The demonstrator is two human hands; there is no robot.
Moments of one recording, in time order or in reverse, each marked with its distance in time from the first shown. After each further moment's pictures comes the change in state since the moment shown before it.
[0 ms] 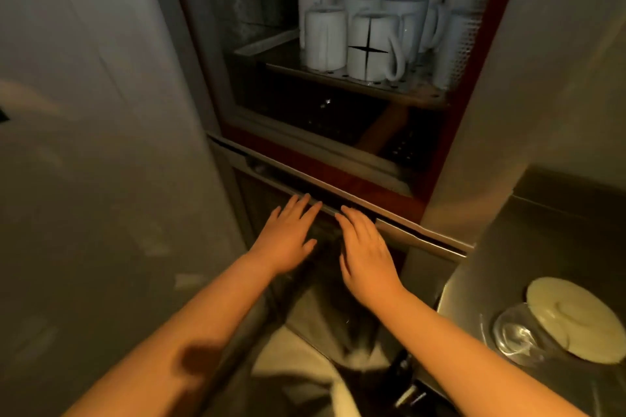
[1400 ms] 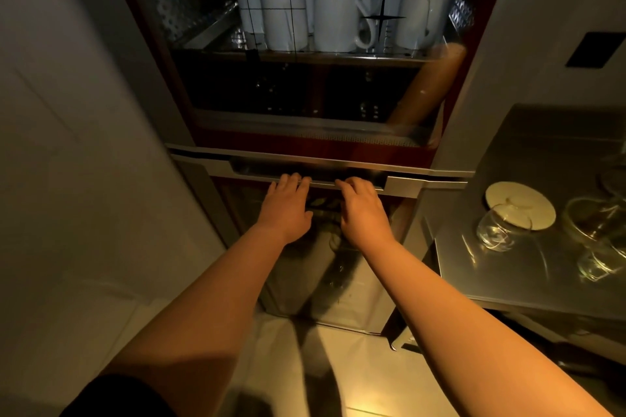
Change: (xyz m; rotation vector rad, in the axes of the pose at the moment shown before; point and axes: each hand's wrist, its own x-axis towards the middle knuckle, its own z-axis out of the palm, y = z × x) left_hand 0.028 -0.064 -0.003 -0.002 0.035 0.285; right_hand 0.036 -0.060 0.030 -0.148 0.072 0.501
